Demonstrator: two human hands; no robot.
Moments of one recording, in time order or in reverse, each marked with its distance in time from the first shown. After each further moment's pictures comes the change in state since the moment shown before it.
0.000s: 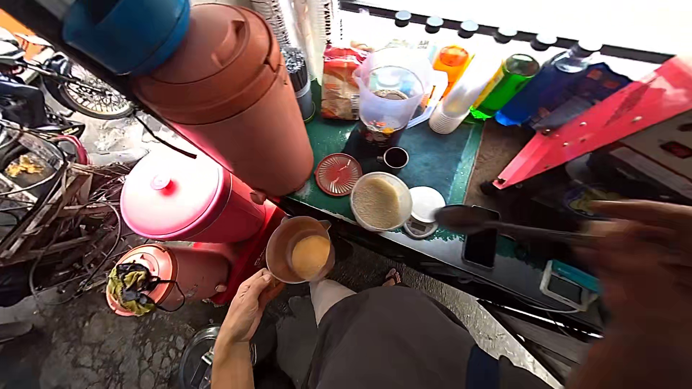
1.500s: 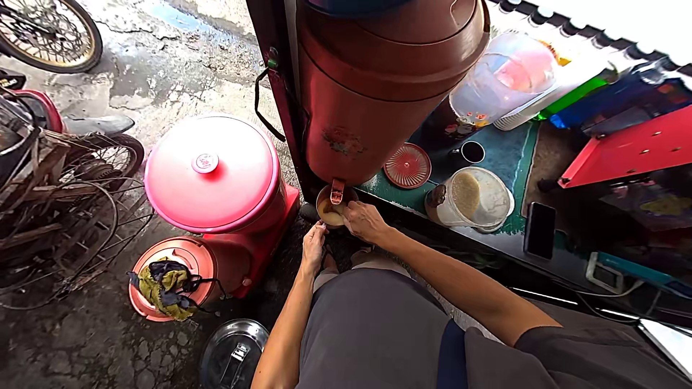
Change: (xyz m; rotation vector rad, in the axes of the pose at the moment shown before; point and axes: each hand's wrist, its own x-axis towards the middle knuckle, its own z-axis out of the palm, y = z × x) left_hand 0.187 -0.084 -0.132 -0.052 0.029 0.003; right_hand 0.044 0.021 0.518 -0.608 -0.745 -0.159
